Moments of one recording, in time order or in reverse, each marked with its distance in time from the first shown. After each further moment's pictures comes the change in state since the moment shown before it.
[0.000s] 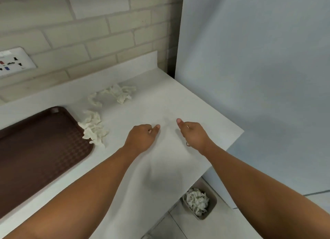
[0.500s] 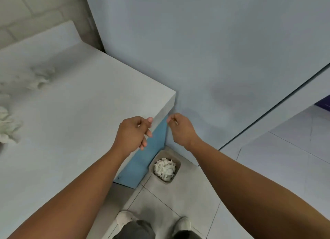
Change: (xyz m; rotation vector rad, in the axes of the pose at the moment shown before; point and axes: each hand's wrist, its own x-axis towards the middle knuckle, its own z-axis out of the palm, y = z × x) left_hand -0.099 0.169 0.119 -0.601 -0.299 -0.043; right_hand -0.103 0.144 -0.124 0.045 0.233 0.139
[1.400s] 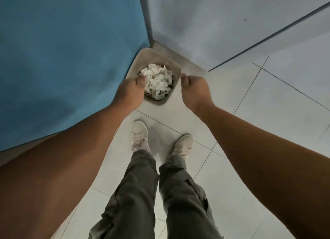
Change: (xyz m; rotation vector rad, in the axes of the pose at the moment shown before) left_hand 0.114 -0.403 0.217 0.580 -0.152 -0.496; right_hand 0.054 0.435 0.123 -0.270 0.023 0.445
